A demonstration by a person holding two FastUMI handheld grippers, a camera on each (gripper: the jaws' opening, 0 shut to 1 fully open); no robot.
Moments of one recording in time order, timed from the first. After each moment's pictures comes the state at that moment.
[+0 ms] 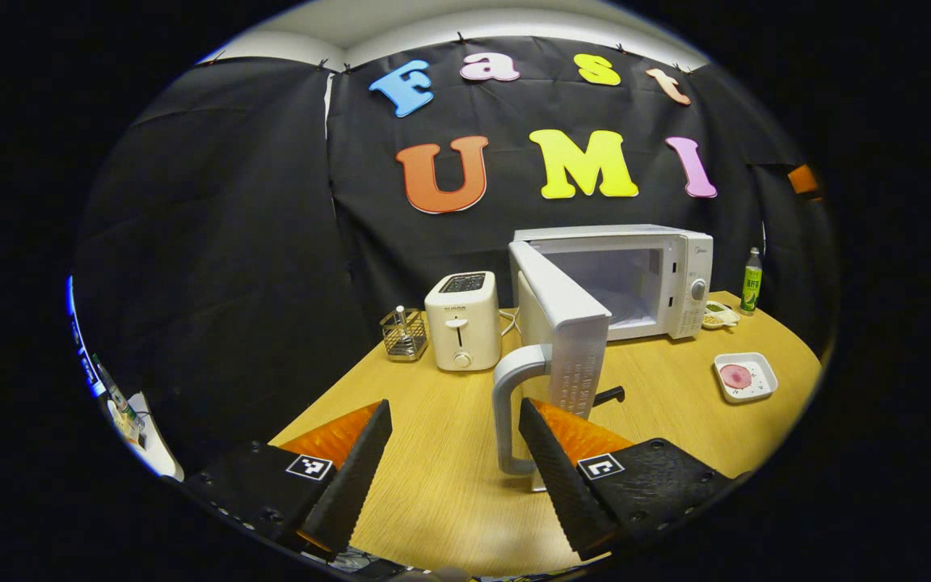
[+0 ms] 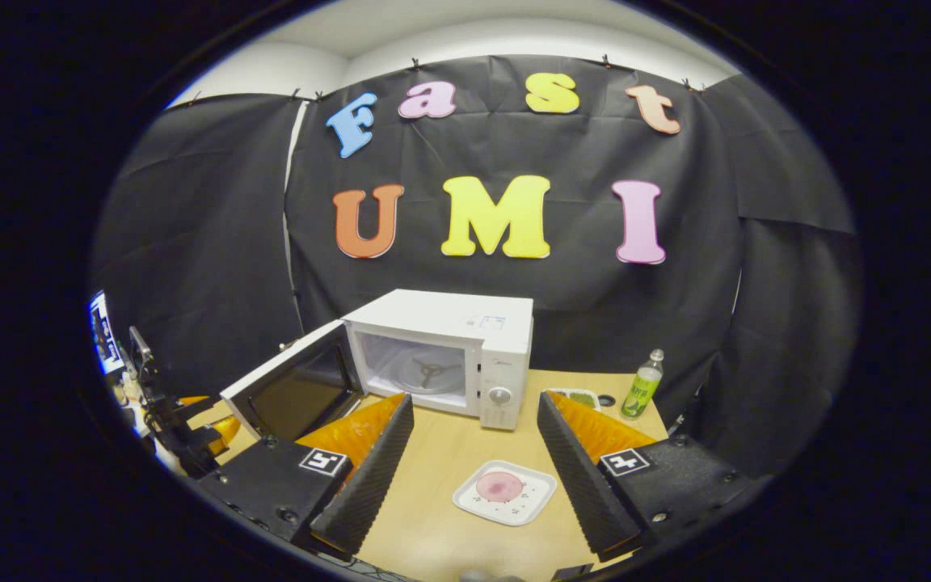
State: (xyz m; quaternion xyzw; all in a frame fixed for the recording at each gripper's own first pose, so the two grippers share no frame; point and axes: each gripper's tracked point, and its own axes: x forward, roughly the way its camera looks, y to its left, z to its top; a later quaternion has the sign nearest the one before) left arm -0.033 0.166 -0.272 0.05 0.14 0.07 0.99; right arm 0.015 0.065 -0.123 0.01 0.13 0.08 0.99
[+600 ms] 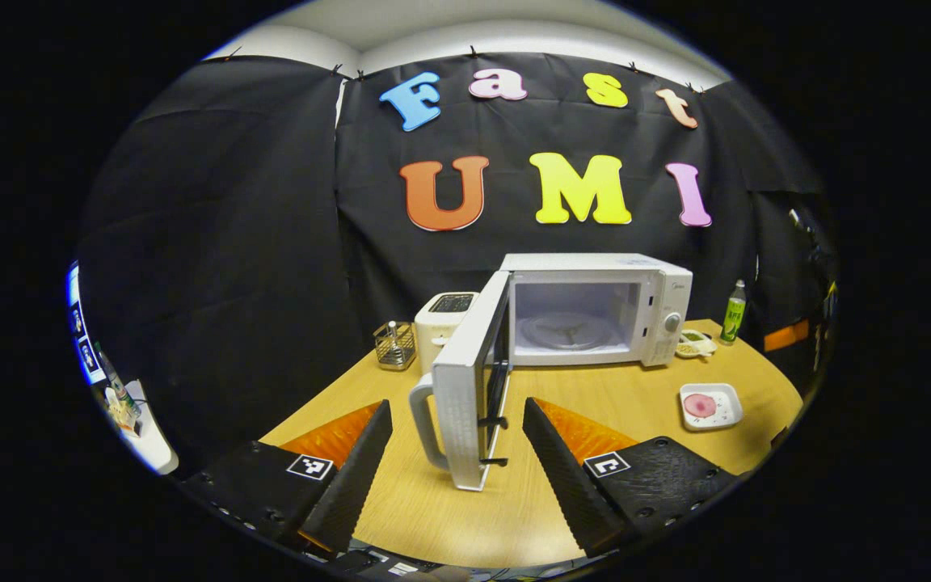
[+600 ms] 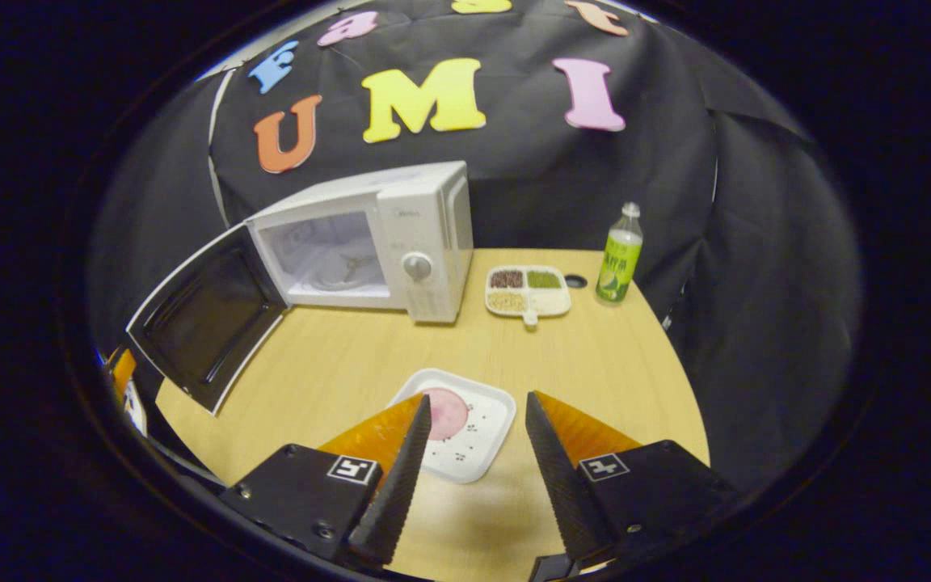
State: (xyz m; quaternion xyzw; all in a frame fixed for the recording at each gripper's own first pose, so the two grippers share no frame) left arm -0.058 0.104 -0.204 0.02 0.10 0.05 0.99; right arm 0.064 -0.021 -0.329 0.07 0.33 0.02 0.94
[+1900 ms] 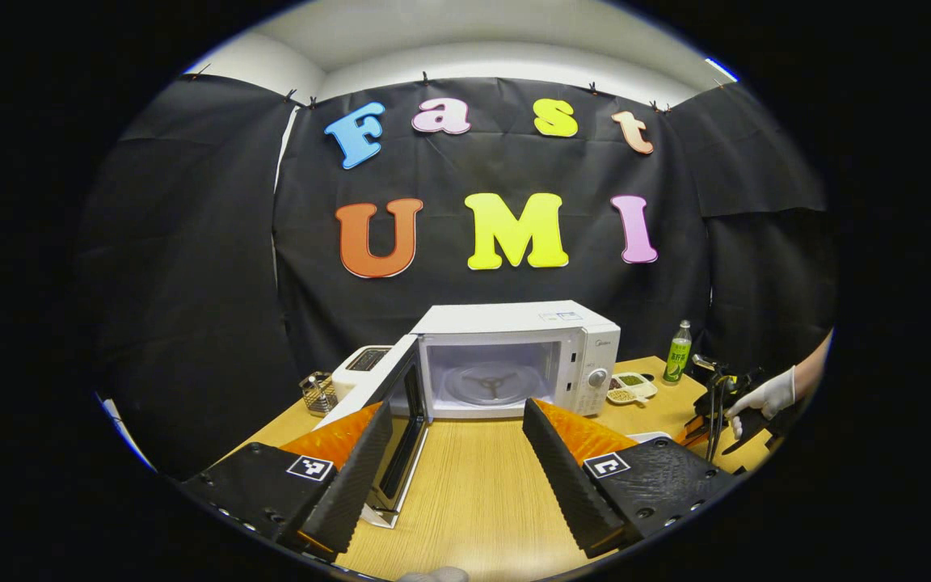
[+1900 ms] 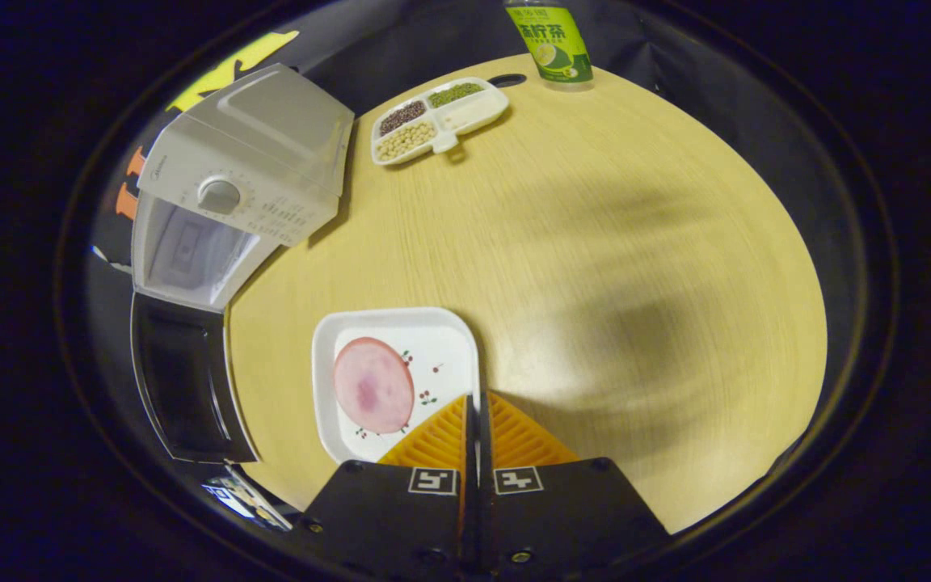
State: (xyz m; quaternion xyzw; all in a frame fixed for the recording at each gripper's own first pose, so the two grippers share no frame) left arm -0.022 0.006 -0.152 0.02 0.06 -0.02 1.00; right arm 0.090 -0.024 -0.454 0.31 0.55 -0.01 0.78
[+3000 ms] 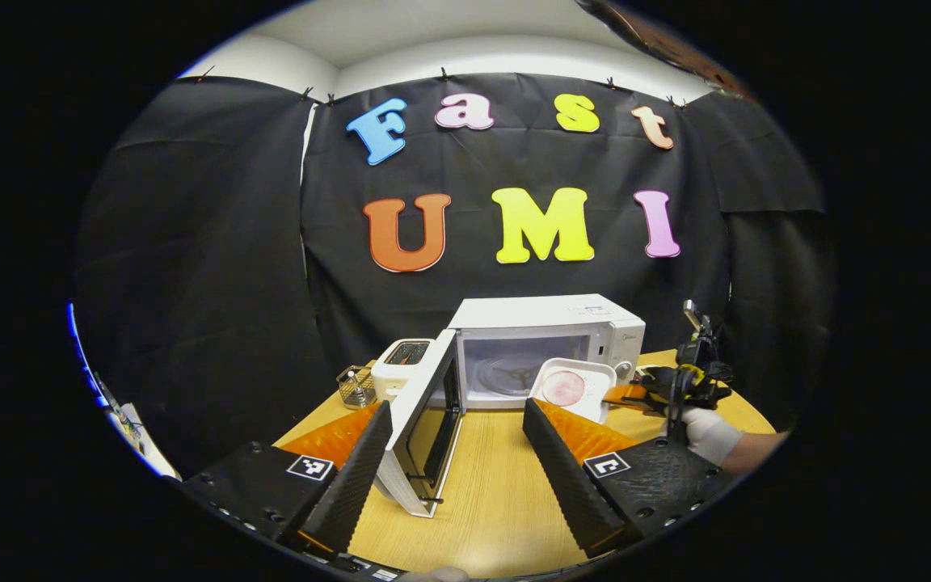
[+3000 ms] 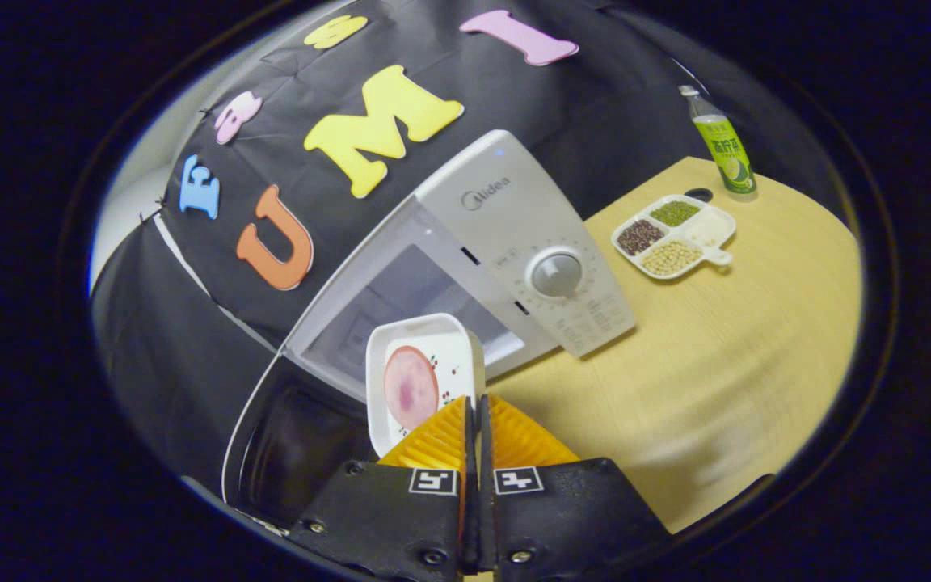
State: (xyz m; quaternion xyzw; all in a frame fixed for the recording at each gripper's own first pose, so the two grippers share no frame) left arm -0.046 0.054 -0.126 0.04 0.07 0.01 1.00; right arm 0.222 0.170 -0.302 0.37 0.20 0.07 0.90
